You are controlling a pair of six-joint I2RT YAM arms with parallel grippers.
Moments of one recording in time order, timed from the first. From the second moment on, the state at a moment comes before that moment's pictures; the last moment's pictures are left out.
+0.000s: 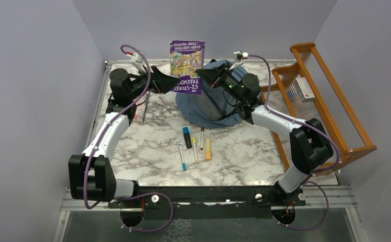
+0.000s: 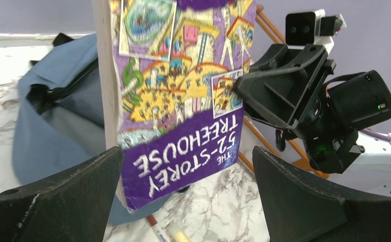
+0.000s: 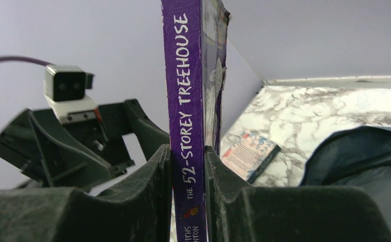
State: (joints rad) left arm -0.06 1.33 1.00 0.36 0.79 -0.64; right arm 0.54 1.68 1.11 0.84 -0.28 0.79
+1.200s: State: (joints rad) left arm -0.38 1.33 1.03 0.67 0.59 -0.93; right arm 0.42 1.48 0.97 1.11 -0.07 1.17
